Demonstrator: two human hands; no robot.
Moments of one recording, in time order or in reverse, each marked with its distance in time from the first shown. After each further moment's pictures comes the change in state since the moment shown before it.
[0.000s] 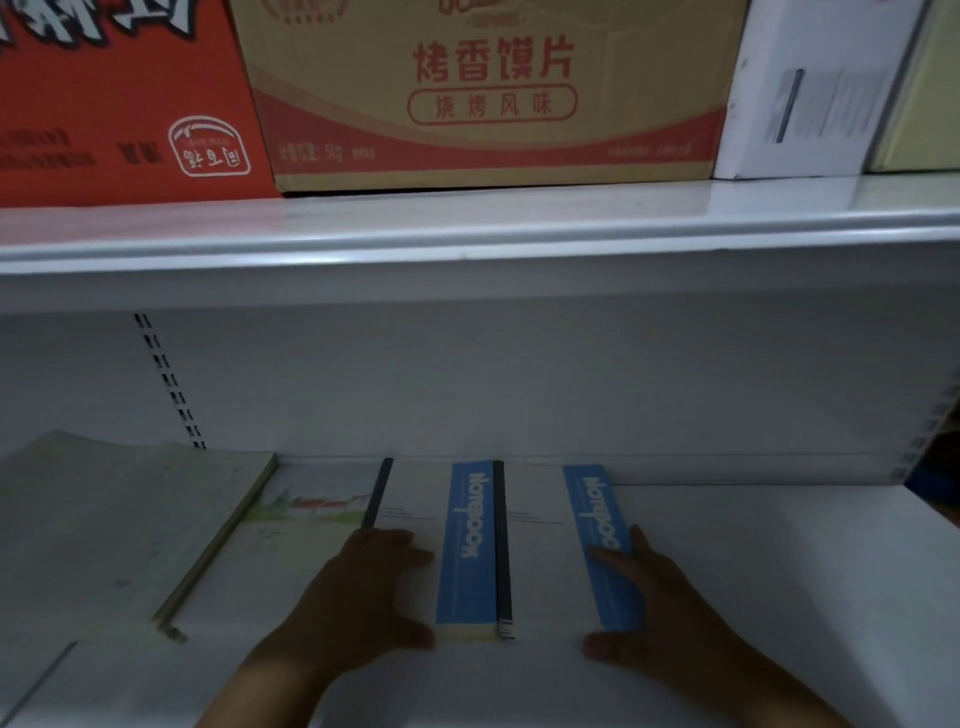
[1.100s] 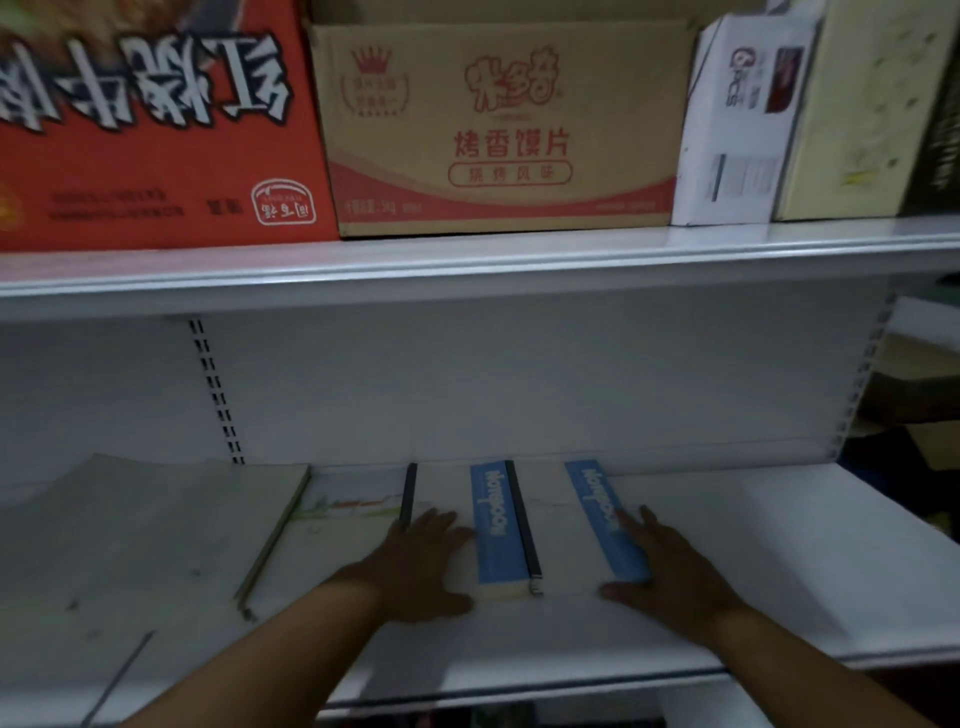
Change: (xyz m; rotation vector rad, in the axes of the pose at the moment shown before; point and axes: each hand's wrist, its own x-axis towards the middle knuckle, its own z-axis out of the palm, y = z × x) left_hand -0.012 -0.007 -0.018 0.155 -0.210 0.213; right_hand -0.018 -0.004 0.016 -0.121 0.172 0.064
